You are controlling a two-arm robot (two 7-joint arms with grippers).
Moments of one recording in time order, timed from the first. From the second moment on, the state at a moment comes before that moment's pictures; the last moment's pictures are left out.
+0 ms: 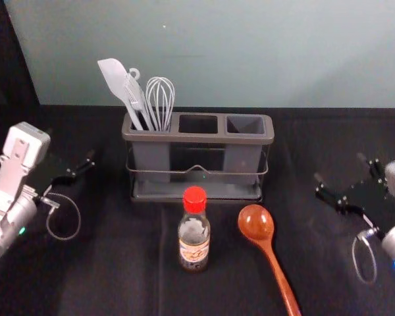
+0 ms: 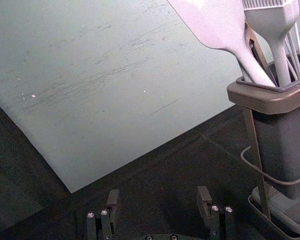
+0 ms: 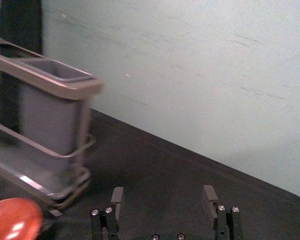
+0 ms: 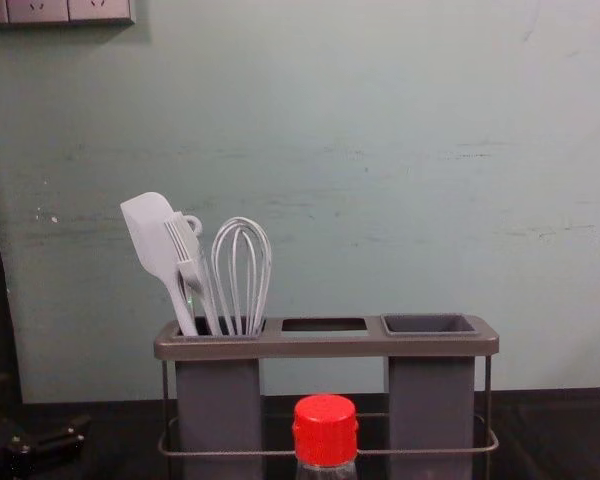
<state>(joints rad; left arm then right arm) -0.20 0.60 0.45 -1.41 -0.25 -0.12 0.03 0.02 0.64 -0.37 -1.58 0.26 -0.15 -0.04</state>
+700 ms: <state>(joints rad) -0.20 0.60 0.45 -1.41 -0.25 -0.12 0.03 -0.22 0.60 -0.39 -1.83 0.34 -0.27 0.06</state>
